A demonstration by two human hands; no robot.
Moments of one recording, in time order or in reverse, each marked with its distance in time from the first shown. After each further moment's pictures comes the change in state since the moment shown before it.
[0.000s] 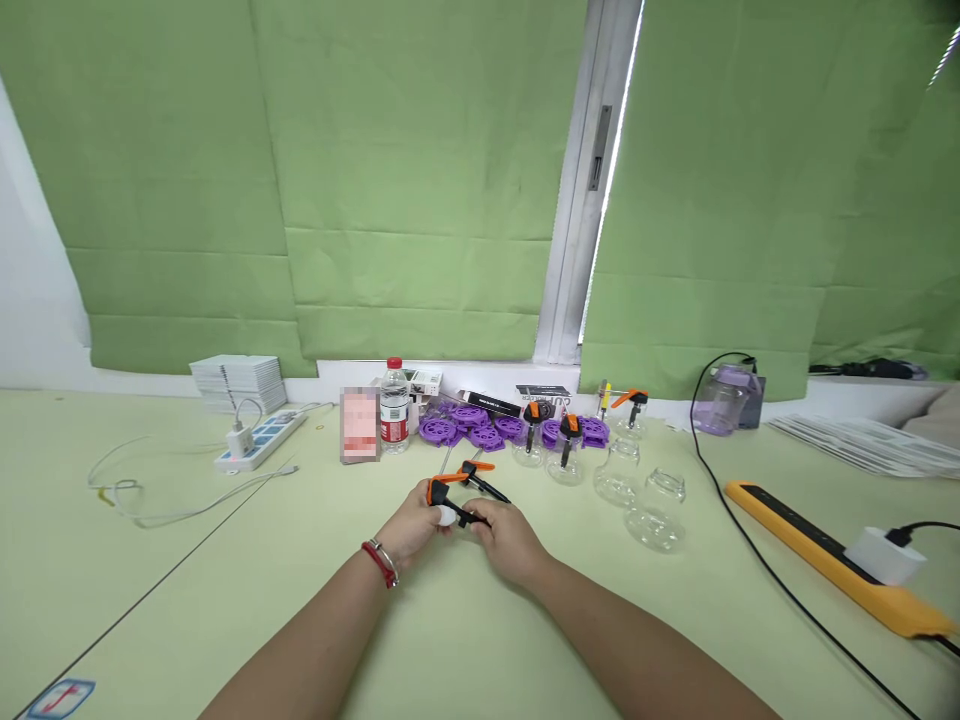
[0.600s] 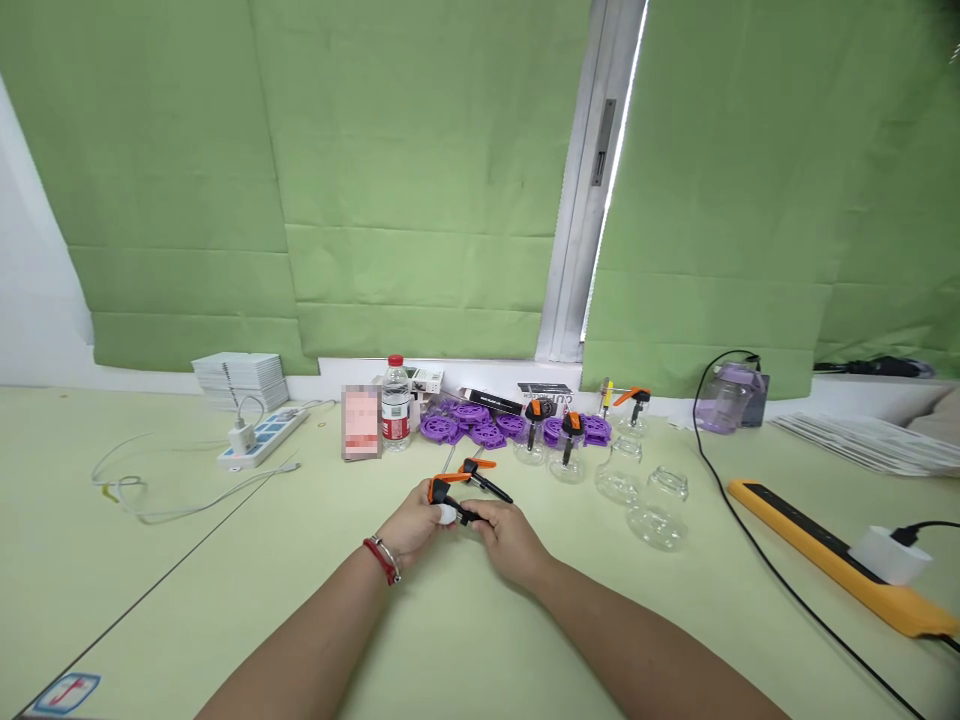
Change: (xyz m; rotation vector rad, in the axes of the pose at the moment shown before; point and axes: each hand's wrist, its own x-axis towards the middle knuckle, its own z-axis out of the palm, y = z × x) left_hand 0.001 0.000 0.002 -0.090 -0.040 0.006; right_hand -0.002 -0.001 0.002 0.150 0.022 -0.071
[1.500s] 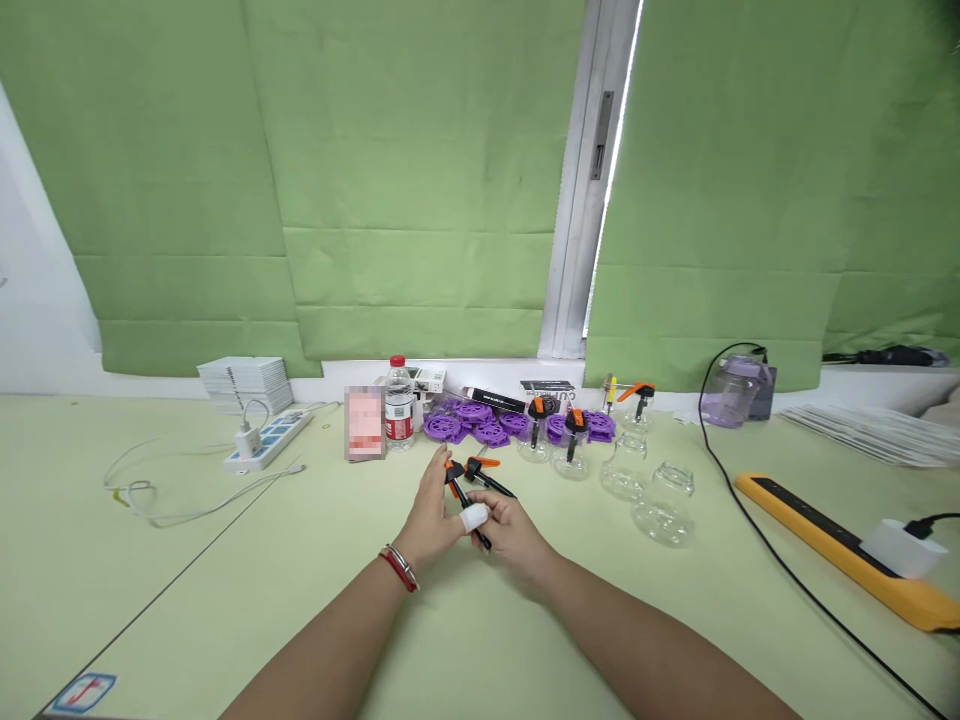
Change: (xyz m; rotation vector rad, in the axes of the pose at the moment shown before) left_hand -0.005 0.001 0.005 0.737 0.107 0.565; right_hand 0.006 -0.016 0.013 0.869 0.016 0.386
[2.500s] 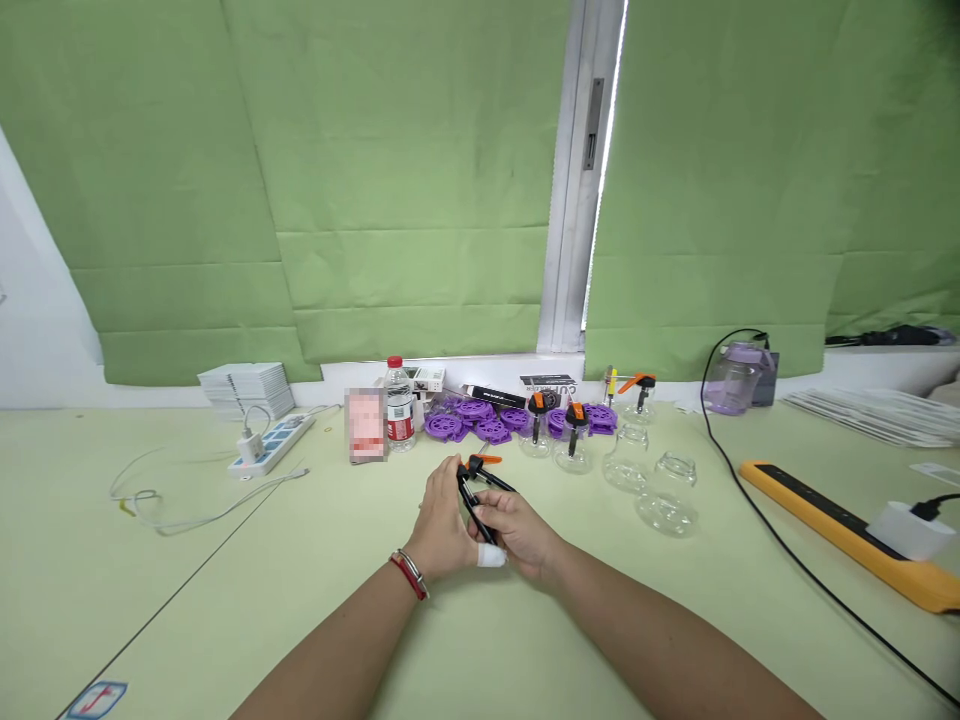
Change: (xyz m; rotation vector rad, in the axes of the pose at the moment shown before) left_hand -0.008 0.000 0.011 0.249 -0.065 0.117; right_hand 0.000 -0.001 -0.011 0.234 -0.119 0.134
